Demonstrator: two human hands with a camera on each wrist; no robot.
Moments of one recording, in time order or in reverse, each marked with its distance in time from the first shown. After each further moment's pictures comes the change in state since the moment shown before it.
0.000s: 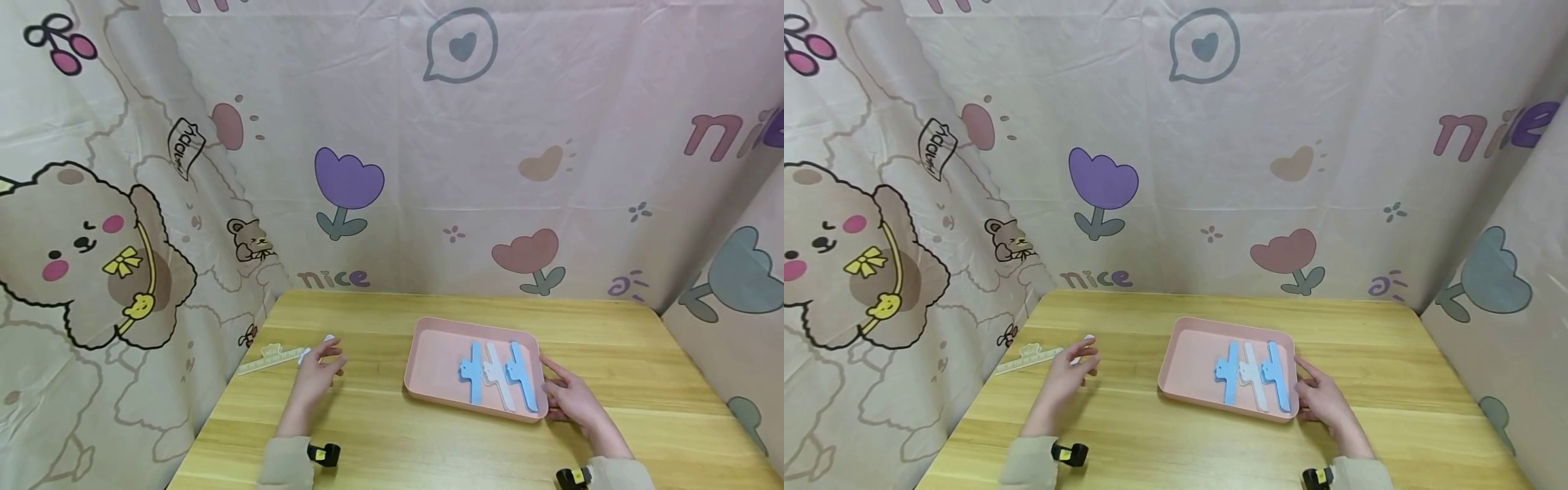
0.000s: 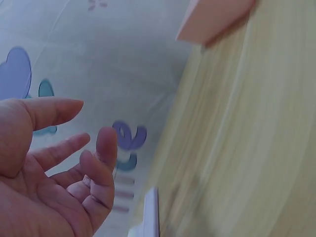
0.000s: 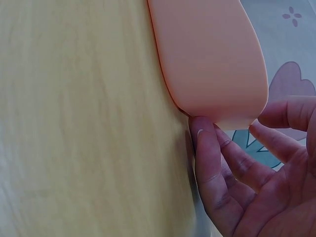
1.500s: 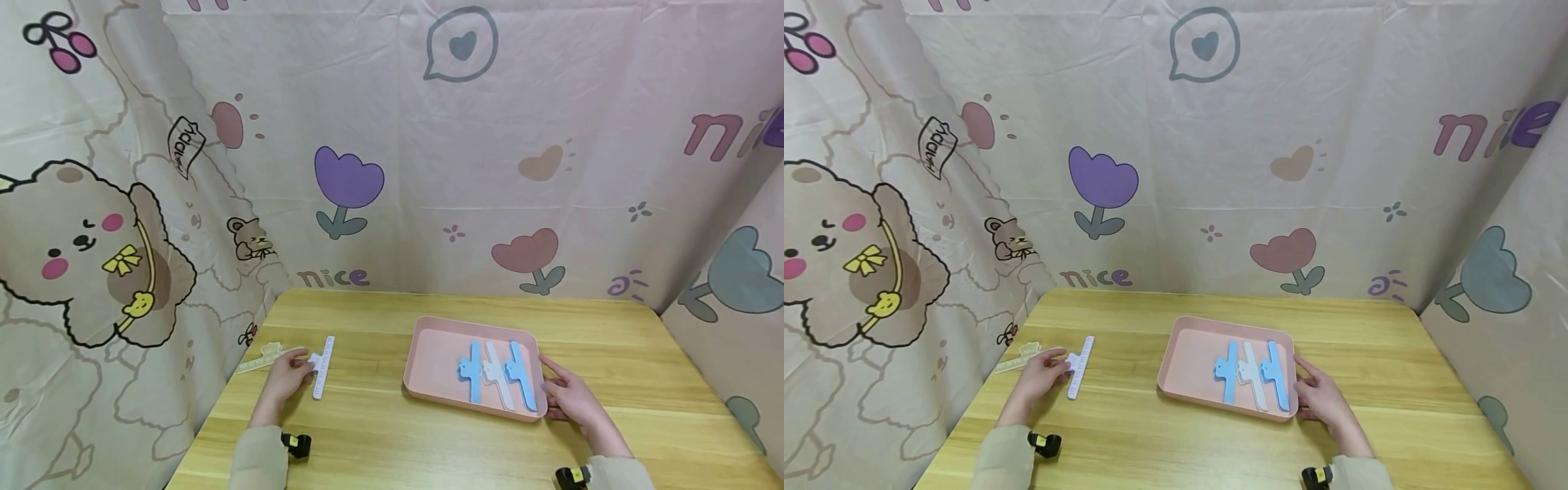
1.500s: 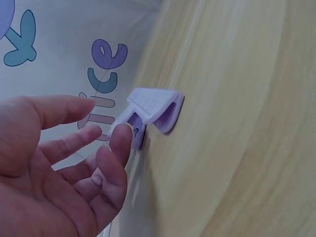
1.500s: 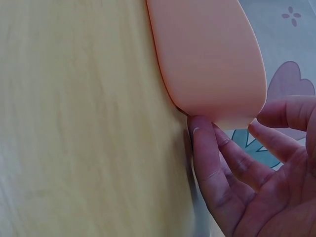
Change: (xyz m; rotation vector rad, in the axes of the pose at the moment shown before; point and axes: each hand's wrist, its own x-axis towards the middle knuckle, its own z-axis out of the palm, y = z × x) left_hand 0.018 -0.043 -0.052 0.093 0.046 -0.129; right_hand 0.000 -0.001 -0.001 -0.019 -0.001 -0.001
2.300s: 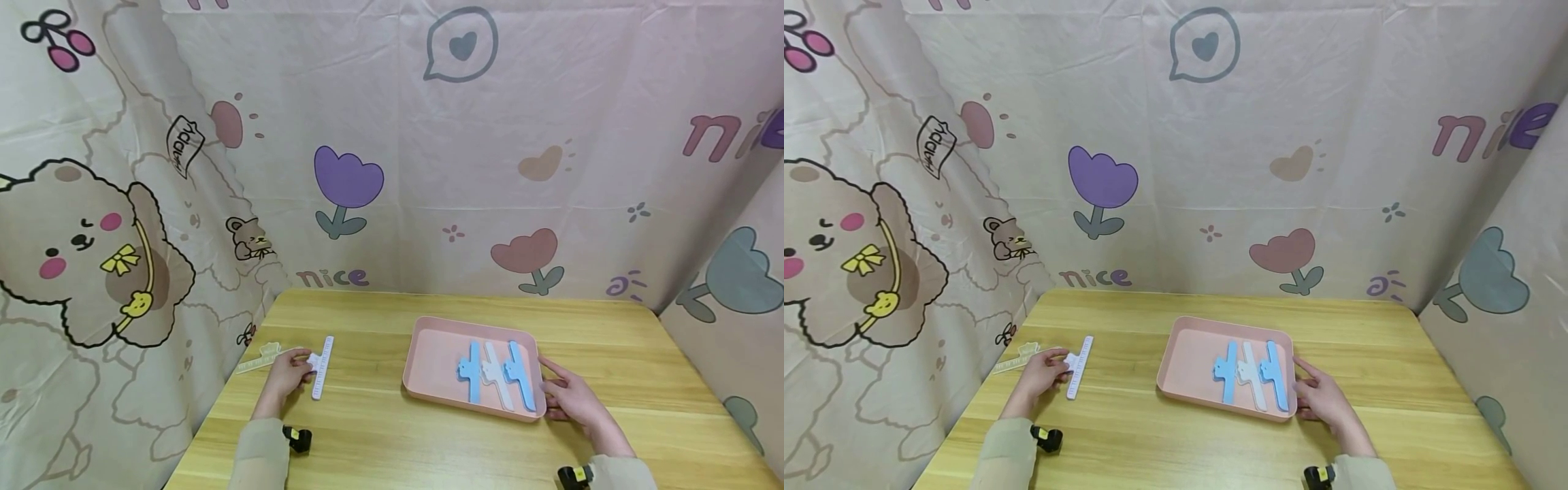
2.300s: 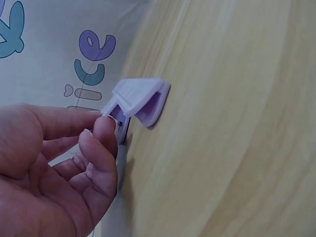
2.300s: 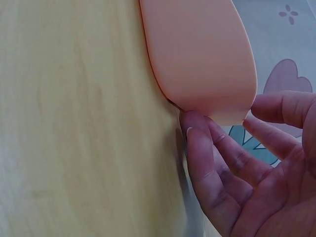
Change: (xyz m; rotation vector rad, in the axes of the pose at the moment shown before) left_hand 0.015 -0.012 0.001 -0.013 -0.028 -0.015; right_hand 0.002 0.005 -0.004 0.040 -0.024 -0.010
